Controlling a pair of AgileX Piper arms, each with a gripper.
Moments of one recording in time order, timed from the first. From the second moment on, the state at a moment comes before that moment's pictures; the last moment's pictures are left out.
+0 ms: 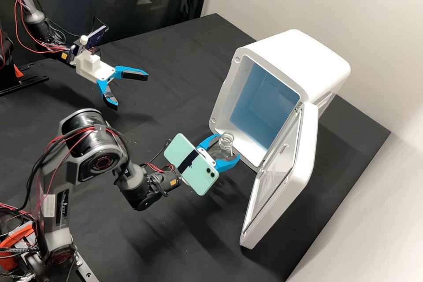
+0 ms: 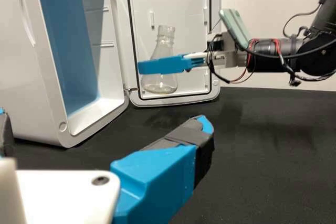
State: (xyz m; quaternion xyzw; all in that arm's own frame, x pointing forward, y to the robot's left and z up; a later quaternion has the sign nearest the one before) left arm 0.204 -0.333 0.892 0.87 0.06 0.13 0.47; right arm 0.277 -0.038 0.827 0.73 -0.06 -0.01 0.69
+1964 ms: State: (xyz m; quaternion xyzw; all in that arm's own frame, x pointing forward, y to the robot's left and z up) left arm 0.205 -0.335 0.891 0.87 0.06 0.12 0.47; right arm 0.397 0.041 0.817 0.70 -0.04 -0.03 0.71
